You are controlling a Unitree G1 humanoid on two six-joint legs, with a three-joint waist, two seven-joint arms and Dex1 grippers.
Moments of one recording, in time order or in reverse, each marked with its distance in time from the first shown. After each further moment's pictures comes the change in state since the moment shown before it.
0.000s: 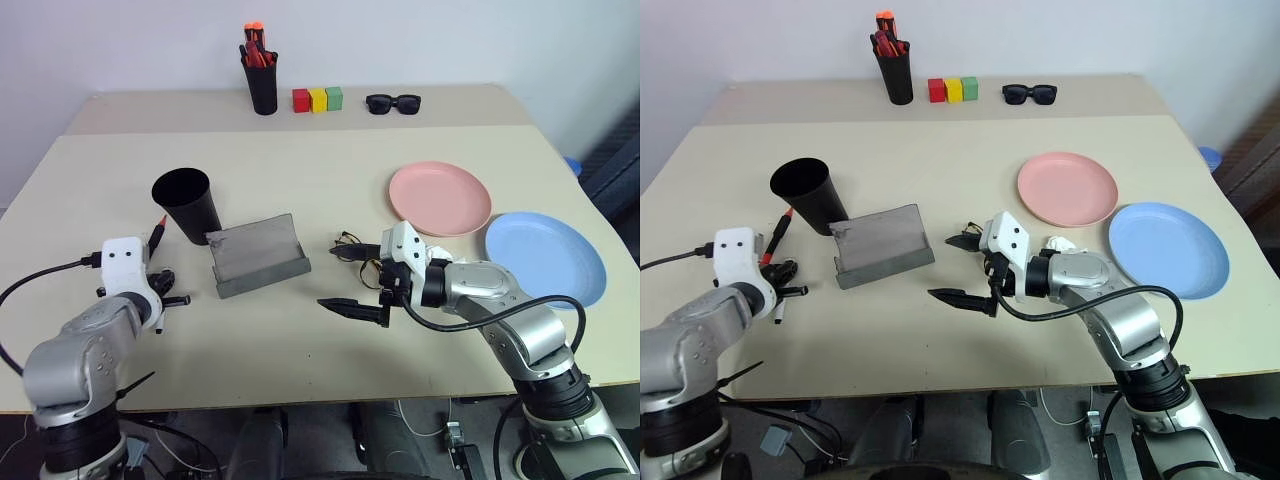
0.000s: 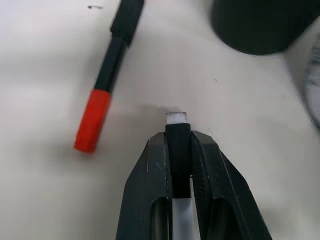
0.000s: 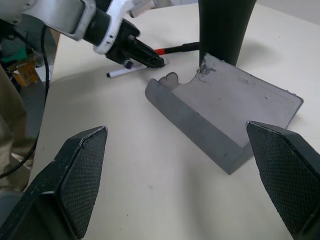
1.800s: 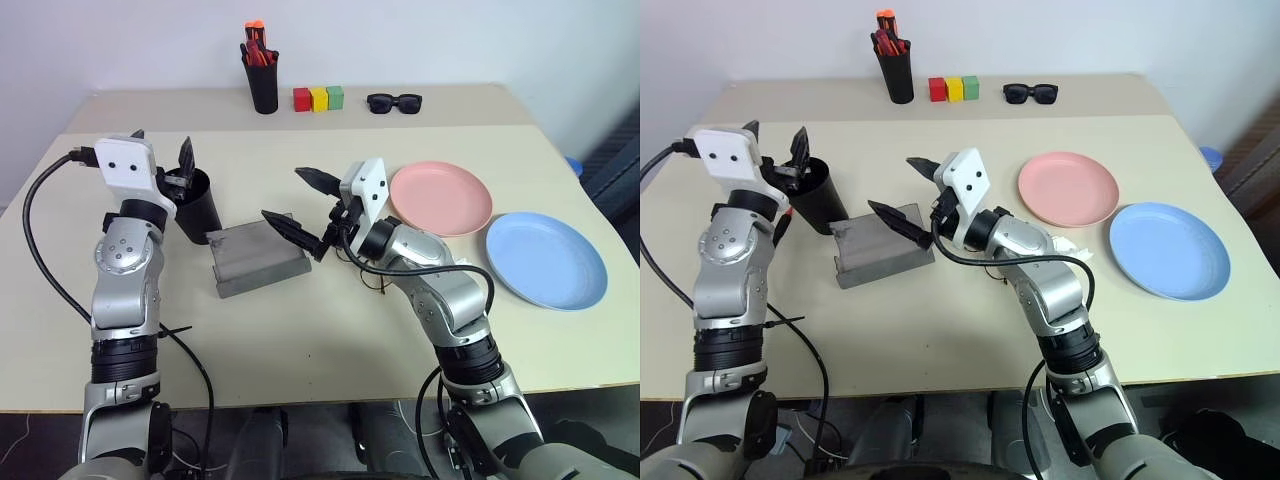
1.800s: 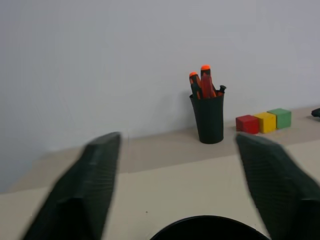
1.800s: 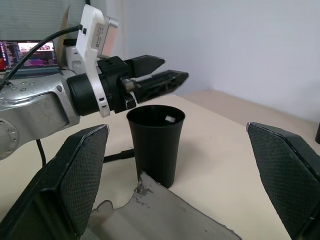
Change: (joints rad) left arm -0.356 -0.051 -0.231 0.489 0.288 -1.073 0.037; right arm -0.195 0.398 0.025 0.172 -0.118 -0.161 -0.320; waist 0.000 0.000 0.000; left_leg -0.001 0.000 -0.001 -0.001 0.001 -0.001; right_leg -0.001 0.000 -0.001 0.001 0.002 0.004
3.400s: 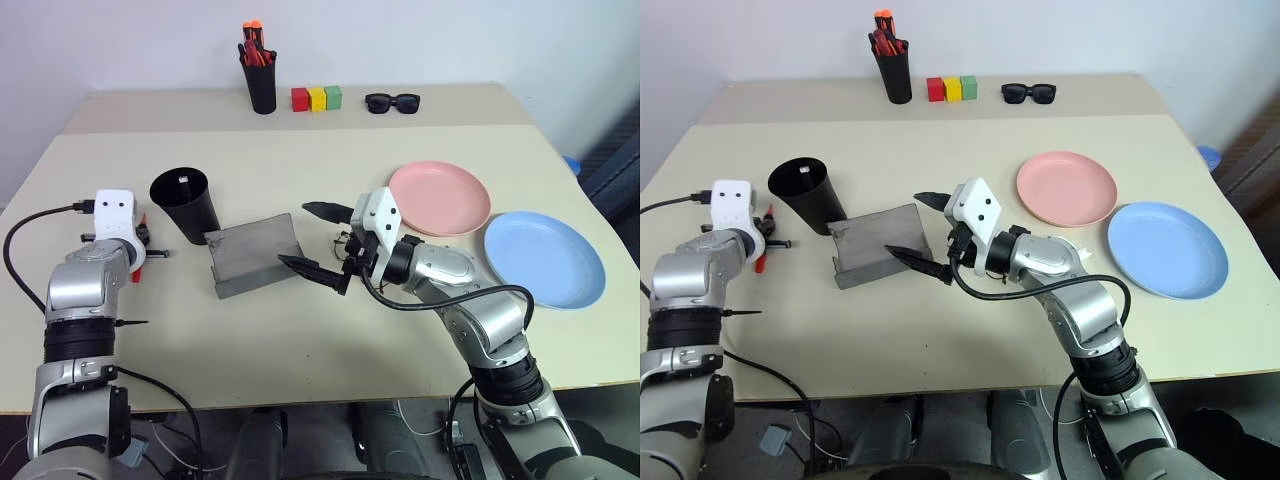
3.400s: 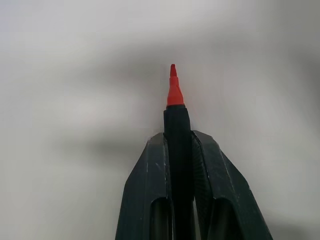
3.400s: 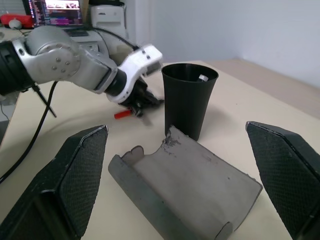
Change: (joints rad) left arm -0.051 0.185 0.067 0.275 -0.001 0.523 0.094; right arm 0.090 -0.181 0.019 -0.172 0.039 0.121 0.106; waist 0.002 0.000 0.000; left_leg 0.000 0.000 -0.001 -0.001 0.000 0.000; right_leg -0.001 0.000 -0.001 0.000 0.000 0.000
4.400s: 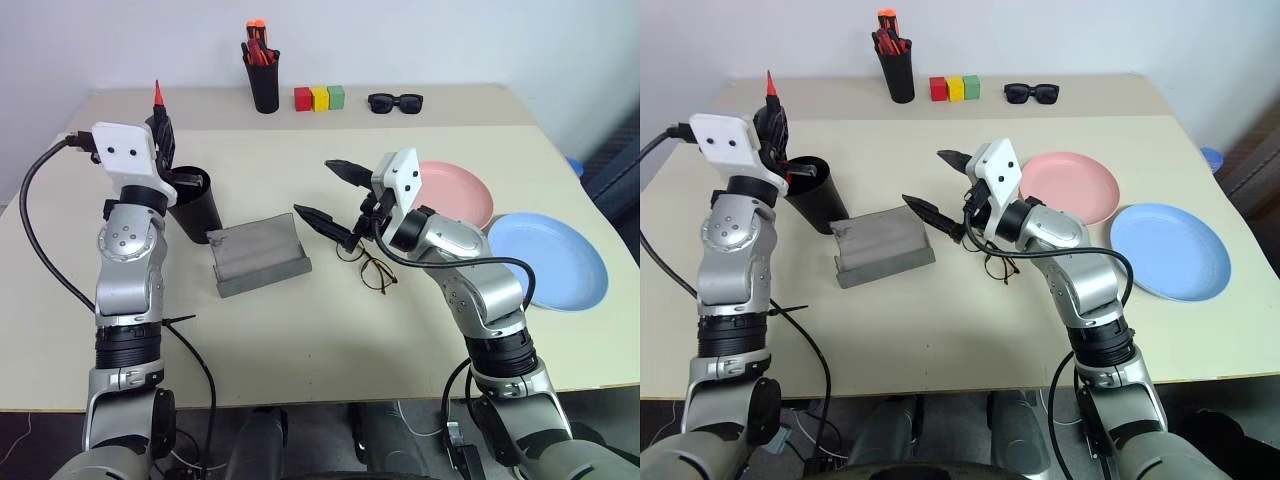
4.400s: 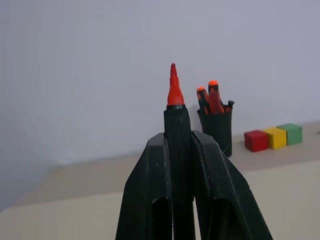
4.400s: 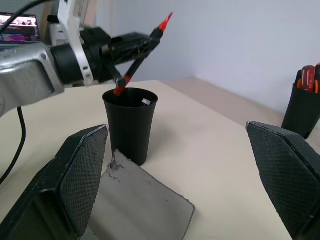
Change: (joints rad) left arm -0.004 -0.192 -0.079 -0.223 0.033 -0.561 -0.057; right arm -0.103 0.031 -0.093 0.157 -0.013 -0.105 -0.053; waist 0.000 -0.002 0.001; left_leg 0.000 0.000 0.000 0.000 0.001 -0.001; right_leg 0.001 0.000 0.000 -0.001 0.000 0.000
